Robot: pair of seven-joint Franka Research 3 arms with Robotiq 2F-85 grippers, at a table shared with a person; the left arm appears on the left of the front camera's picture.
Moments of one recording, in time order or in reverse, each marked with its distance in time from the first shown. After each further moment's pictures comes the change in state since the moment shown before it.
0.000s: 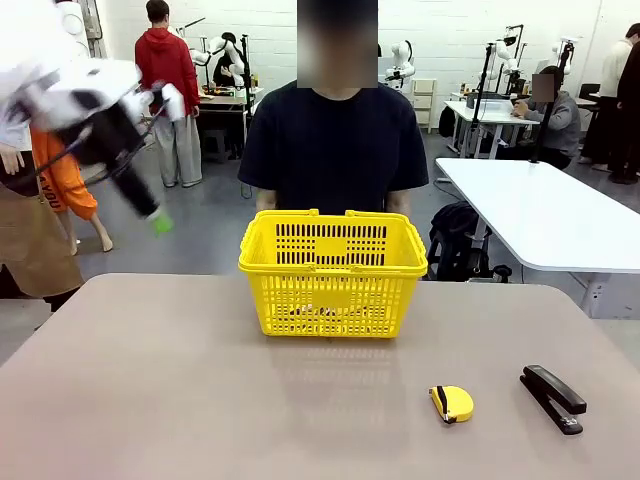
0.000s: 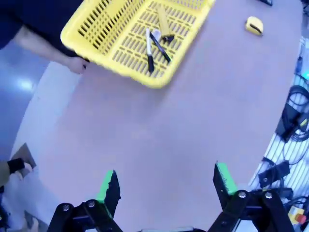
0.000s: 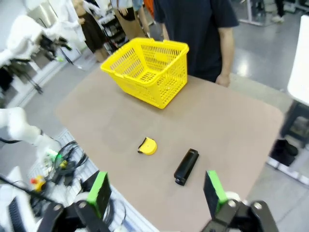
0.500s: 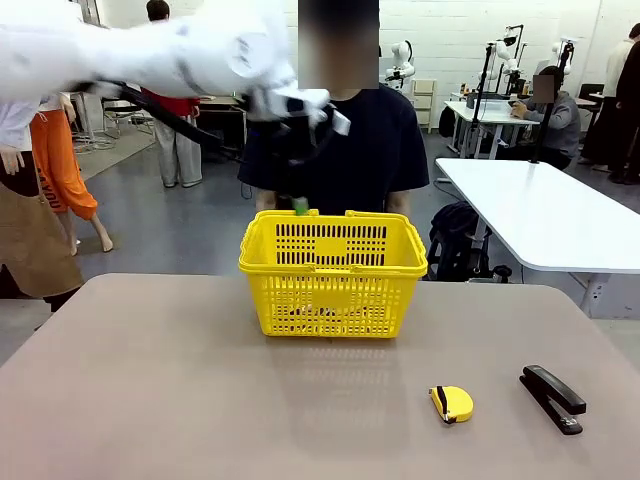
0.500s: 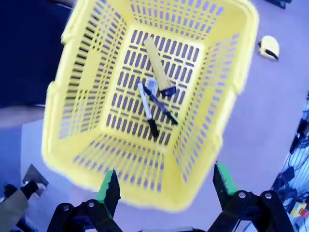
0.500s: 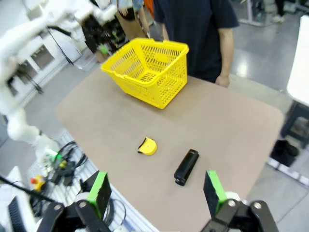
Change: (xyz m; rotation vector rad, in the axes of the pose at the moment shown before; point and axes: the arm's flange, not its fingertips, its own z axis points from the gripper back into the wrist) left arm 0.238 0.019 -0.112 -0.073 0.207 -0.165; right arm 0.000 0.001 0.000 0.000 -0.001 0.002
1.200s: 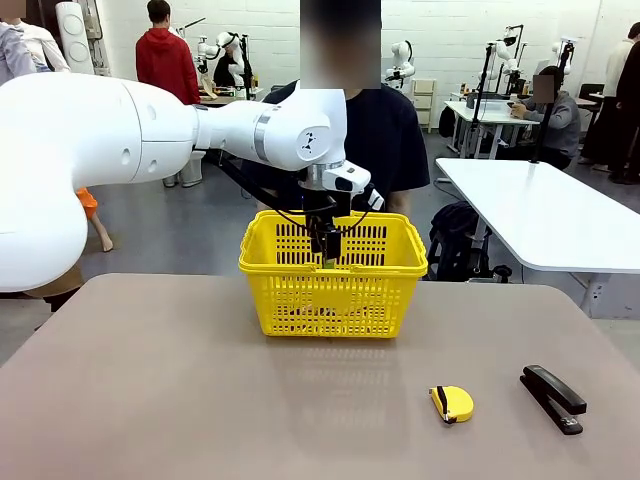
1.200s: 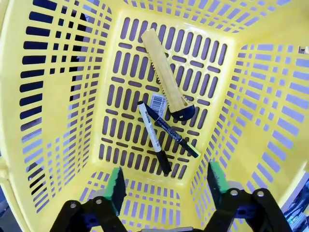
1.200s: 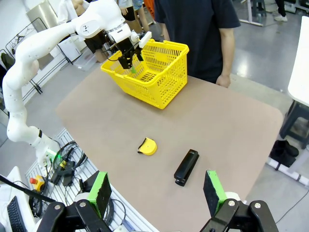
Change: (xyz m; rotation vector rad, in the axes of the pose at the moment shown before) left arm 0.073 0.018 -0.161 -0.017 0.177 -0.068; right arm 0.000 0.001 0.000 -0.001 -0.001 0.002
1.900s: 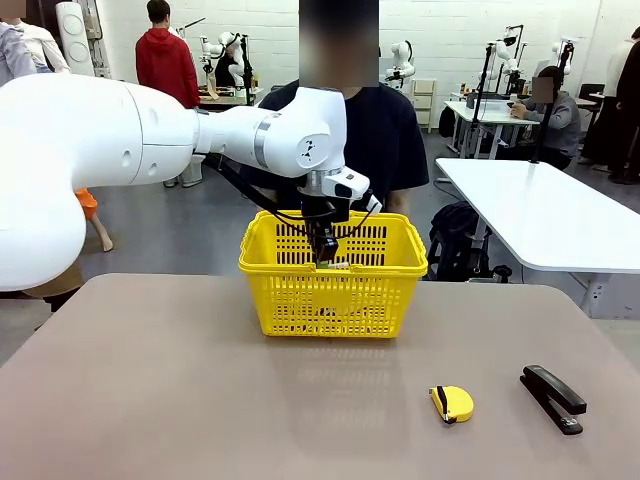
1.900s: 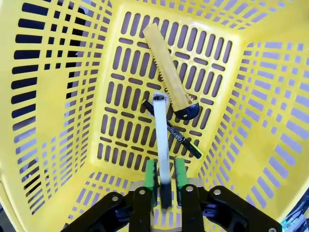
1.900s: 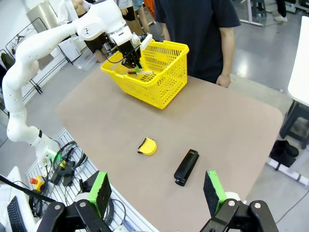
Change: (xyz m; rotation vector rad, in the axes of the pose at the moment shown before) left arm -0.001 -0.001 -0.011 0.010 0.014 0.012; right arm 0.000 0.000 0.000 0.000 0.000 0.000
